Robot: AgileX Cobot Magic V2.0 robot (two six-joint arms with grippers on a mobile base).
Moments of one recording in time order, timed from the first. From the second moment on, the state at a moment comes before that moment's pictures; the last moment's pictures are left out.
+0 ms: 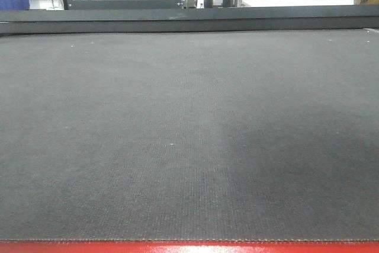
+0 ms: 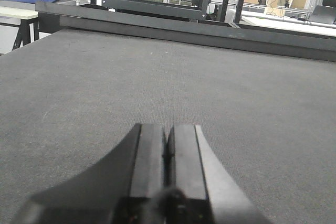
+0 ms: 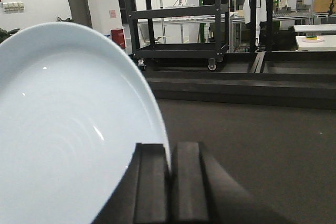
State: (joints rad) left arm -0.07 -0.02 0.03 0.01 0.01 -0.09; right arm 0.44 0.35 -0.72 -0.22 0.36 0.34
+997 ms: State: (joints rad) left arm -0.07 -0.02 0.03 0.01 0.01 -0.09; right arm 0.44 0.35 -0.72 -0.22 0.36 0.34
